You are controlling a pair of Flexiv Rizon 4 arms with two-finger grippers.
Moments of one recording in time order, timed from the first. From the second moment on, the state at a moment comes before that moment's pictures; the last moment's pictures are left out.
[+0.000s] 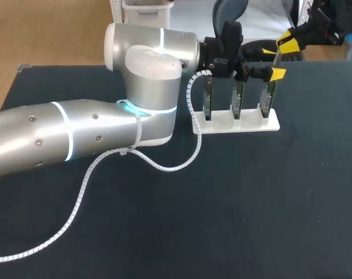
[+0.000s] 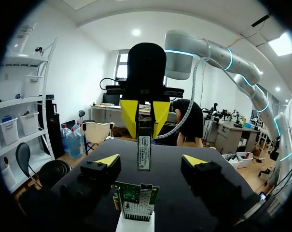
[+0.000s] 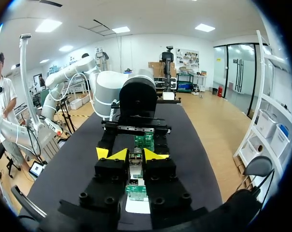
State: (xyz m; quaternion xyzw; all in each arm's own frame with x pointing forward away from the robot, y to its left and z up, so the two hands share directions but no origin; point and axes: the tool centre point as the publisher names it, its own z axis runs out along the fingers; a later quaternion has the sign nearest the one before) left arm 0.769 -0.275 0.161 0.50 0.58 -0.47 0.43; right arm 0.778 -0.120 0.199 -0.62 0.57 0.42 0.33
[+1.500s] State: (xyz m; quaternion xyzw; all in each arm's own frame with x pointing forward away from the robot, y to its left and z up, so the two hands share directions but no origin) left arm 0.754 -0.243 0.133 0.58 0.65 -0.36 0.33; right arm 0.778 -0.119 0.198 -0.62 0.57 0.42 0.33
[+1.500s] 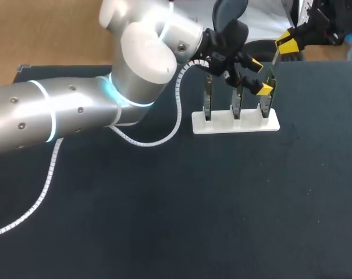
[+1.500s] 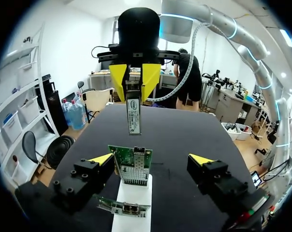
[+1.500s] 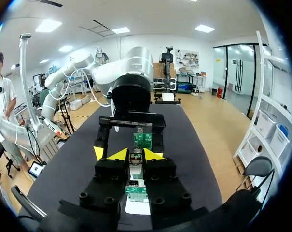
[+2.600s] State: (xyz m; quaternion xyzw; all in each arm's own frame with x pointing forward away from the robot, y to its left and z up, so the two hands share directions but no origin) left arm 0.755 -0.244 0.128 0.59 0.65 -0.36 0.32; right arm 0.778 -0.119 0.197 -0.62 0.57 0.42 0.33
